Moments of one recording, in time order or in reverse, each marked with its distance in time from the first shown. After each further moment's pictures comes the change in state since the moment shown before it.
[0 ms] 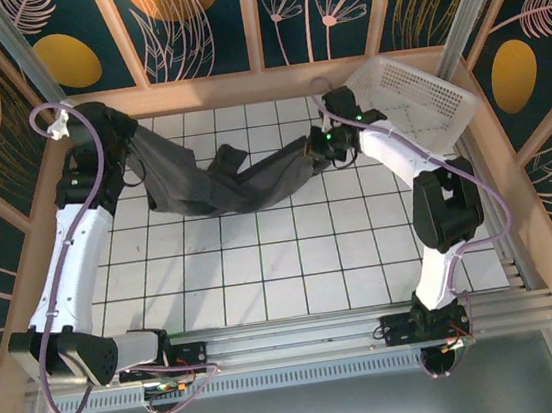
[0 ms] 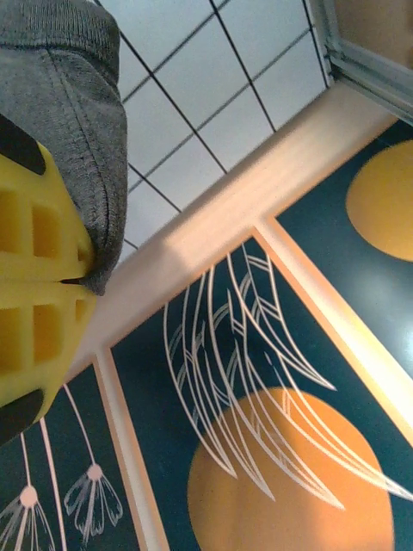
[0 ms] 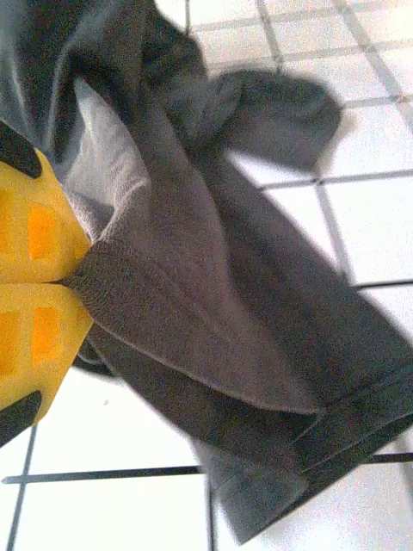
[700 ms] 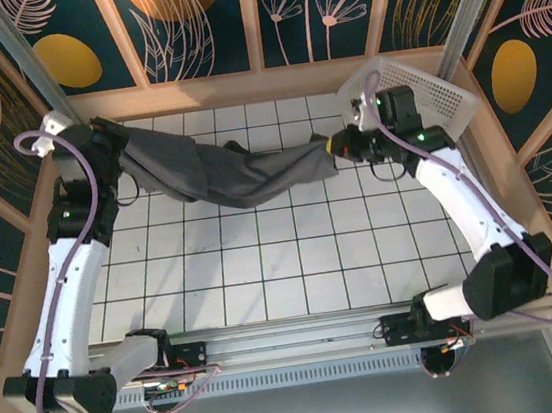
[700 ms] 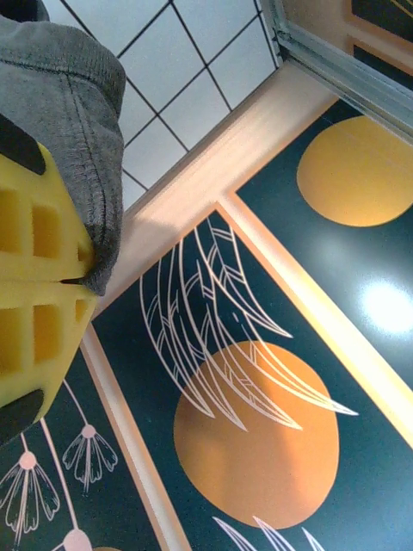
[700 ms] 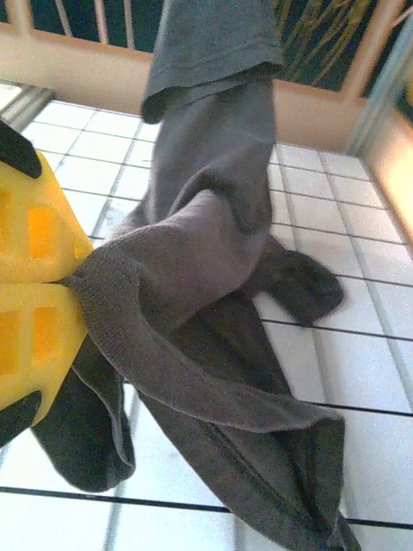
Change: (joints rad) left arm 0.000 -0.205 -0.167 0.082 -0.014 0.057; right arm -0.093 -0.520 -0.280 -0.033 -0.233 -0.086
